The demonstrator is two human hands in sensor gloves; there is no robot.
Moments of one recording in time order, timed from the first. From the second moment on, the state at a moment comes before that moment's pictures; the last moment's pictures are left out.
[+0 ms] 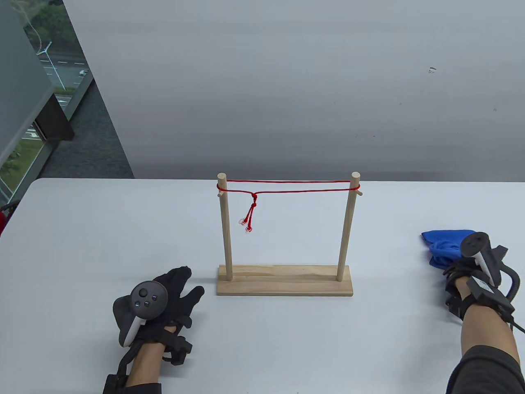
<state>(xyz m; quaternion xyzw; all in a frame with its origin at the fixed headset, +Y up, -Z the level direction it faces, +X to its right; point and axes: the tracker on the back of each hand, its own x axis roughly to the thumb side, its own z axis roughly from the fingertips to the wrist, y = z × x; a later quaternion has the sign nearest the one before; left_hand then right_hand) -0.263 -0.723 -0.329 0.05 0.00 0.29 0.96 0.463 -0.750 -0.434 -0.33 0.01 0.94 0.08</state>
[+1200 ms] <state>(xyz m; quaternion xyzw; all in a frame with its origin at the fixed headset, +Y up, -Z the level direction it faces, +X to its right) -0.254 -0.707 -0.317 0.08 -0.07 0.33 0.94 0.343 -0.618 -0.316 -0.11 -0.17 0.97 0.14</state>
